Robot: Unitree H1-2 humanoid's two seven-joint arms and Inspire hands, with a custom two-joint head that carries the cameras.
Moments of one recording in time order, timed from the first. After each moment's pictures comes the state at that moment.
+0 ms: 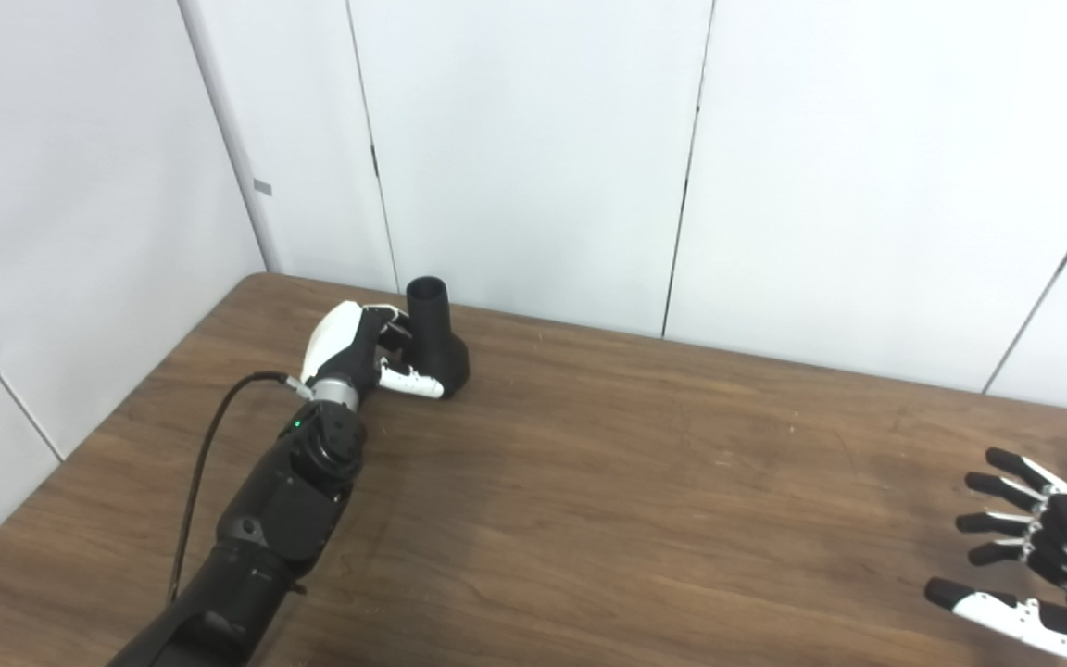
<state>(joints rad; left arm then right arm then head) -0.53 0.45 -0.07 0.50 0.40 0.26 0.12 -0.08 -0.25 -0.08 -0.22 -0.03 0.09 0.10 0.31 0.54</state>
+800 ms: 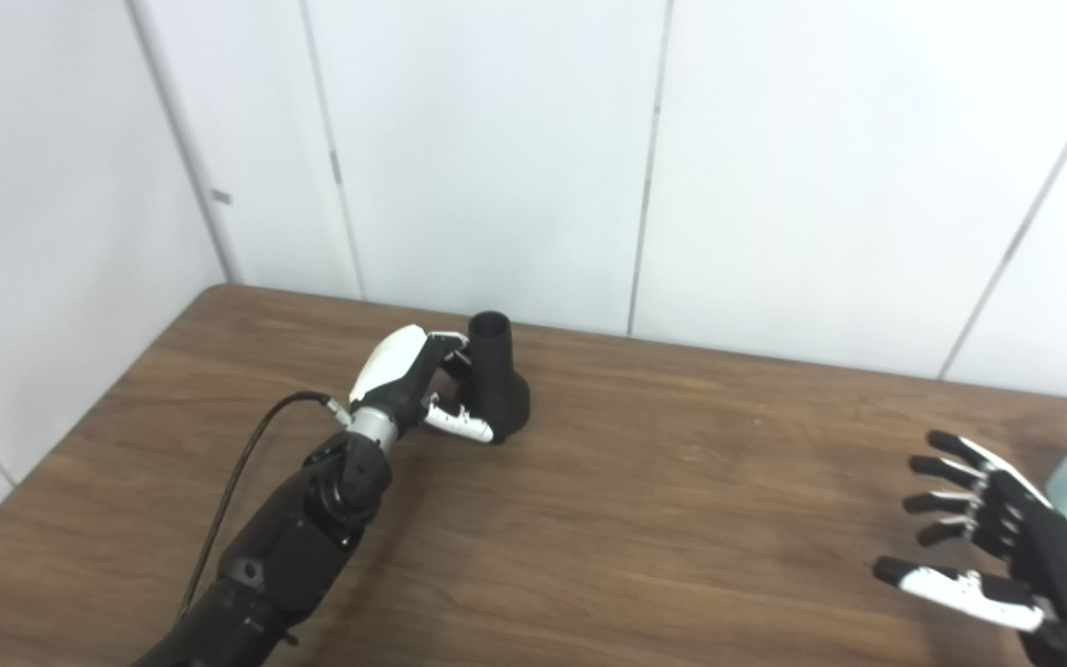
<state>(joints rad) -0.50 0.43 -0.30 0.36 0.42 0.12 0.02 -0.08 -0.22 -0.07 -0.26 -0.08 0.16 0.10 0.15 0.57</state>
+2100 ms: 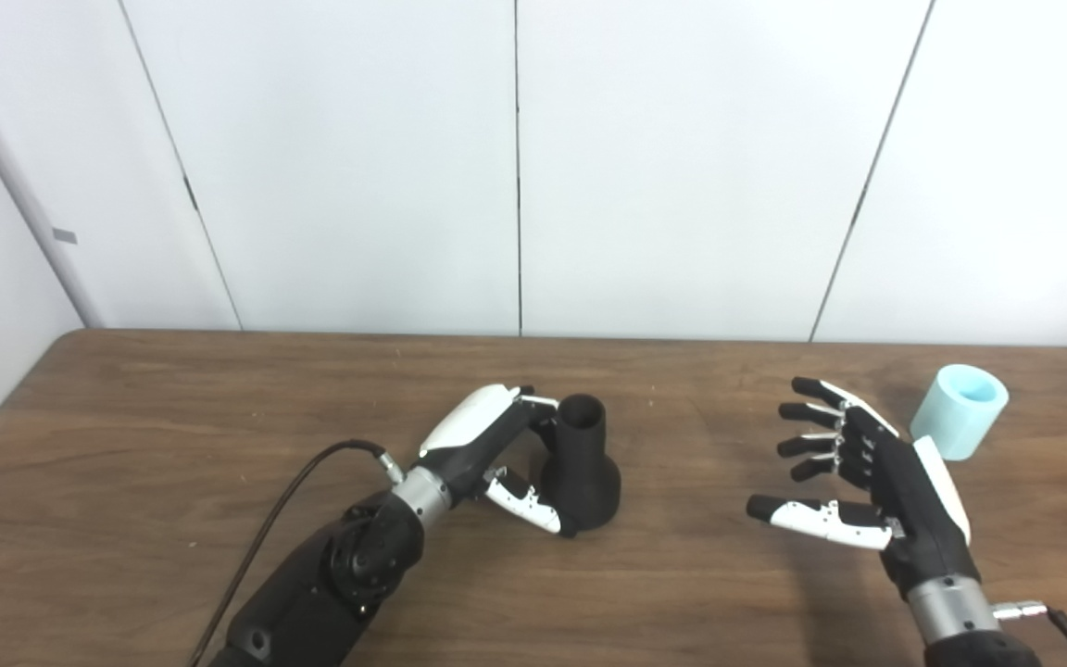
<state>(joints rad) -0.55 0.28 -0.52 0.39 0.39 -0.14 -0.09 -0.10 -0.16 -0.06 -0.29 -0.13 0.18 0.03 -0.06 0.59</state>
